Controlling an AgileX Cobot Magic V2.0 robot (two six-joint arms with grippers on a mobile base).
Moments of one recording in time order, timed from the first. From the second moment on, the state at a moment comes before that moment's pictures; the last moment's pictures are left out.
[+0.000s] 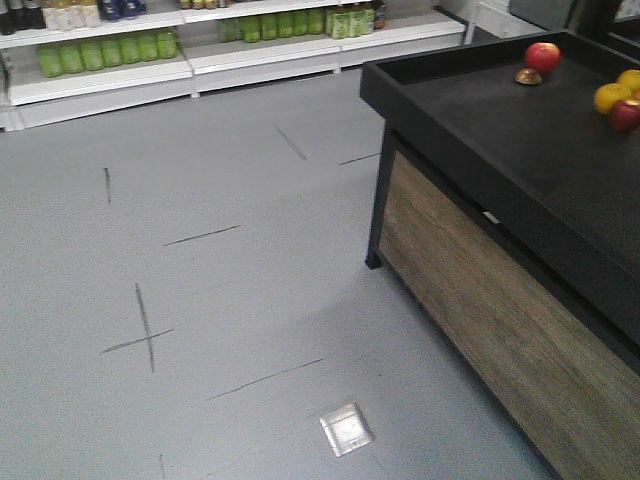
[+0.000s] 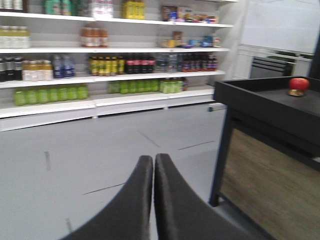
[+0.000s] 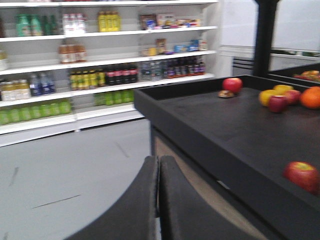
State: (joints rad) left arm -0.08 -0.01 0.03 0.17 0.09 -0.26; right arm -0.01 -0.01 0.03 -0.02 0.05 0.07
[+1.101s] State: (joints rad) left arm -0.08 -0.01 0.03 0.17 0.09 -0.26; right arm -0.01 -0.01 0.03 -0.02 0.05 0.07
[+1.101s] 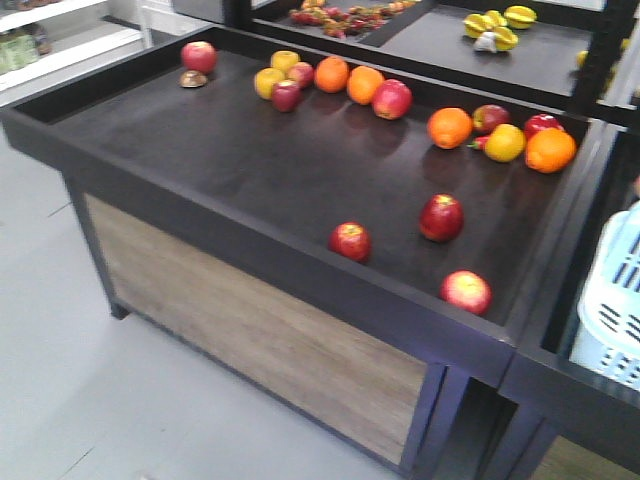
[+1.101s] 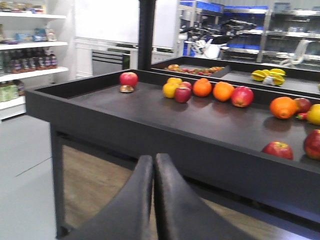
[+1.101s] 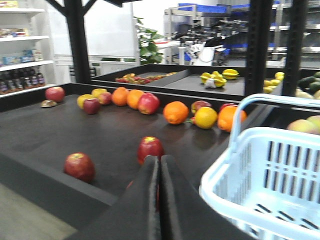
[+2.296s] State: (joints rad) left arm -0.08 -0.01 0.03 0.17 0.09 -0.26; right arm -0.01 -0.01 0.03 -0.02 0.05 0.07
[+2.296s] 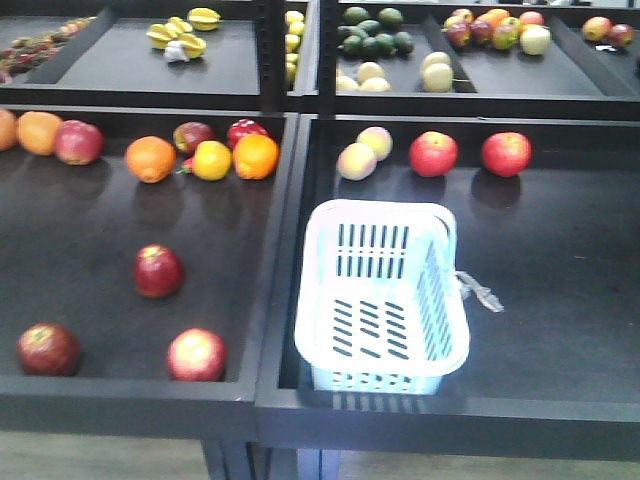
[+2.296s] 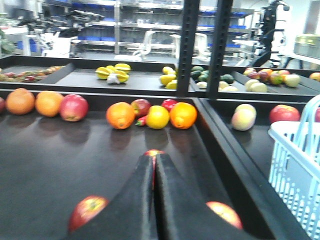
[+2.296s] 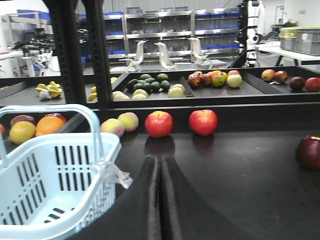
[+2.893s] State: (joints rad) left arm -0.08 -0.01 0.03 0.17 0.09 -0.26; right arm -0.01 -0.01 0.03 -0.02 0.05 0.07
